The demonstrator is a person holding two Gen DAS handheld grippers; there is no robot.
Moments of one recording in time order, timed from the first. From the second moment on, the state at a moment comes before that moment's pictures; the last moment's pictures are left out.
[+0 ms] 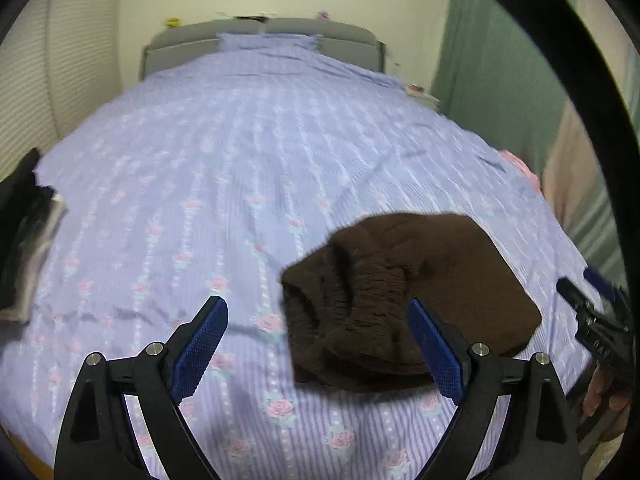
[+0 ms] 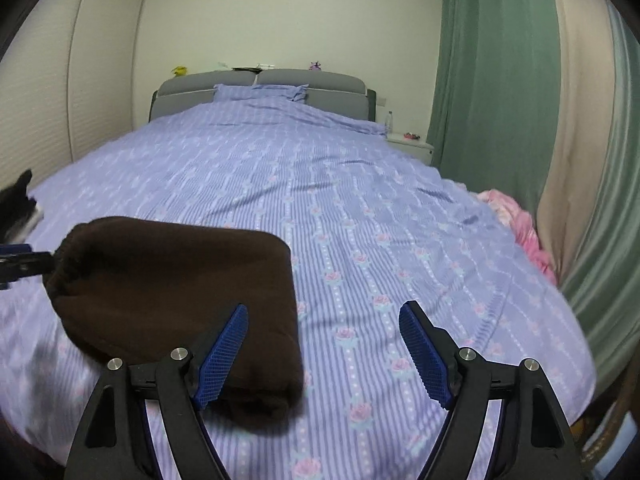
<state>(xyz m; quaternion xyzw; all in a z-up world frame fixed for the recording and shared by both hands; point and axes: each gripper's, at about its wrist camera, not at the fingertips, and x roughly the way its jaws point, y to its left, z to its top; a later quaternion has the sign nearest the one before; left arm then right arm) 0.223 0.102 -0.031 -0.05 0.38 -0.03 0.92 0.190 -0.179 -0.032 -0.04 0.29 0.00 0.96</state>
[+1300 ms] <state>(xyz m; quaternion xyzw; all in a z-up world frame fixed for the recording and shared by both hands) 0.287 0.145 -0.152 -0.29 0.53 -0.13 0.79 0.281 -0.188 -0.123 0.12 0.43 0.09 0.89</state>
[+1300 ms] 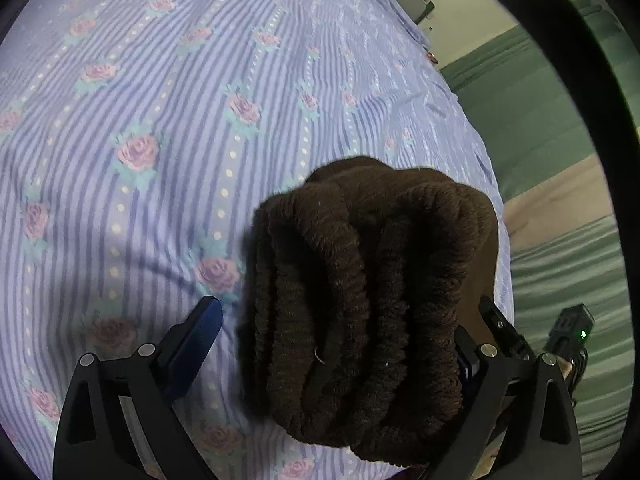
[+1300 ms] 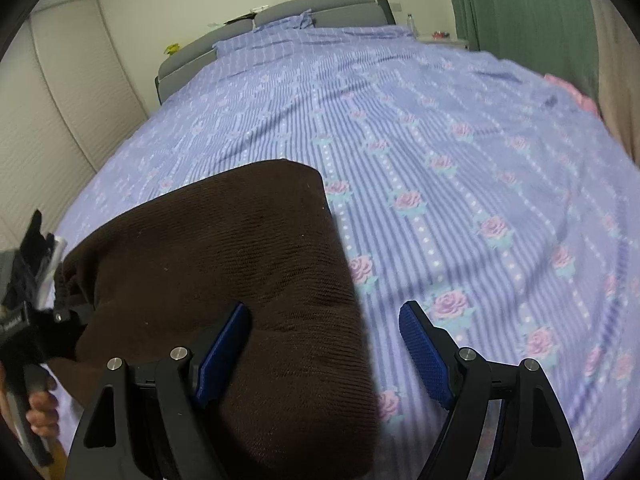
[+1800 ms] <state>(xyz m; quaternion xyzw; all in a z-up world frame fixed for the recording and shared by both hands) 0.290 0.143 -0.173 -0.35 0.51 -0.17 0.77 0.300 -0.186 -0.150 0.18 0.44 0.13 0.87</state>
